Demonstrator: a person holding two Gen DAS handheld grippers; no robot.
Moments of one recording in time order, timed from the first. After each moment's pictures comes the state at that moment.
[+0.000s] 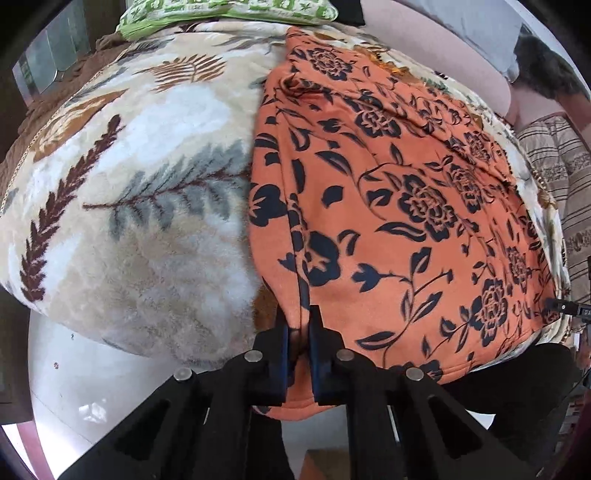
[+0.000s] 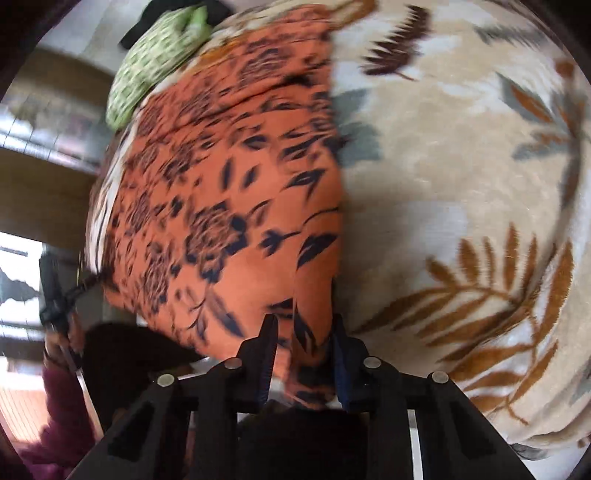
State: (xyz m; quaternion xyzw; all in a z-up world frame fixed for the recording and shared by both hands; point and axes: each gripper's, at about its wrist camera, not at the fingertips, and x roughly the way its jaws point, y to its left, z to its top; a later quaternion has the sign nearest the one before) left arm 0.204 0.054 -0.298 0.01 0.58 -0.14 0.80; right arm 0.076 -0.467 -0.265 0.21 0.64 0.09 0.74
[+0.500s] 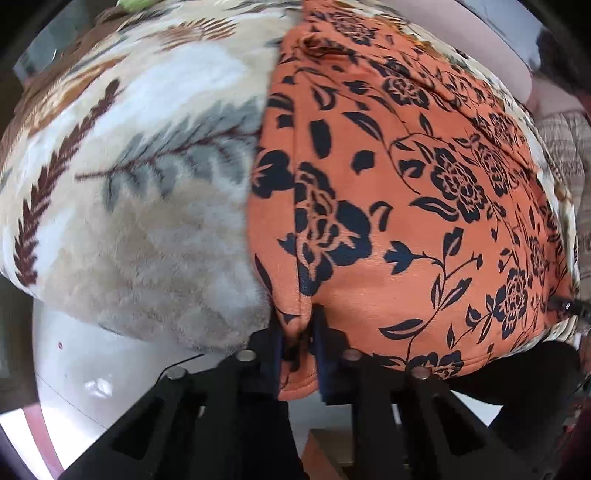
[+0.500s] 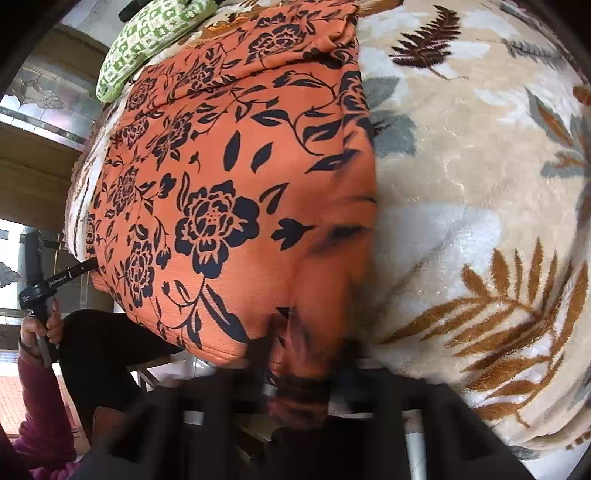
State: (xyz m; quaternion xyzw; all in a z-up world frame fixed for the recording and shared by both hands) left arm 0.215 0.059 -0.317 0.01 0.62 -0.13 0.77; right arm 0.090 -0.446 -0.281 0.17 0.66 0.07 0.73
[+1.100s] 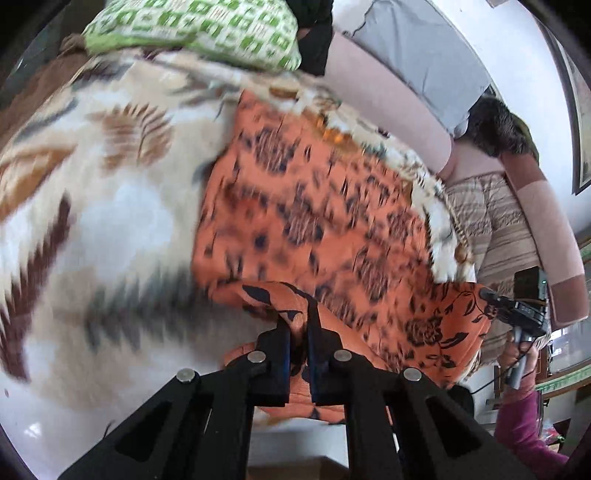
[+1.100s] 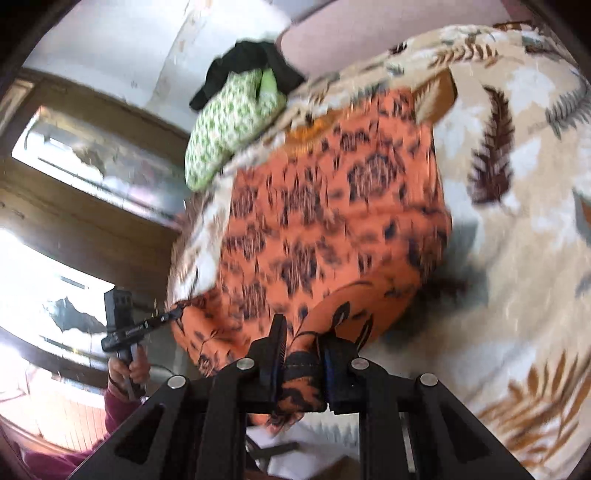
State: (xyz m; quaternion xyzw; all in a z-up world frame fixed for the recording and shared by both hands) left arm 0.299 0.072 -0.202 -0.13 0.55 -0.28 0.78; right arm 0.152 -0.462 -0.189 0.32 0.50 0.16 0.79
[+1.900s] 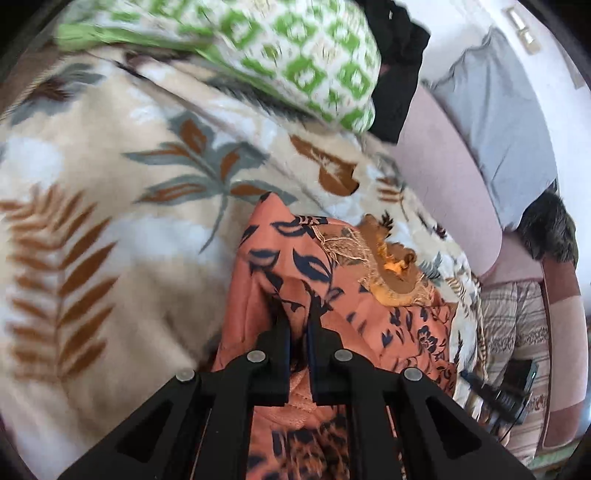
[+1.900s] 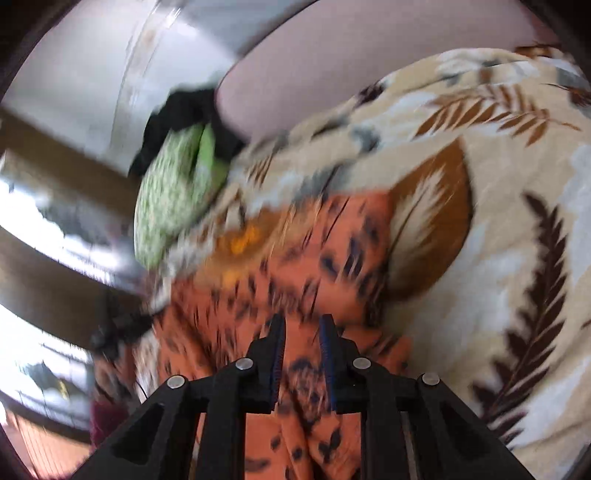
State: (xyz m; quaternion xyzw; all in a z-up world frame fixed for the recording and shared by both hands) left arm 0.498 0.025 -0.259 -0.23 0.53 -0.19 0.80; right arm 0.358 -0.519 -0.266 0.31 0.49 0.12 0.81
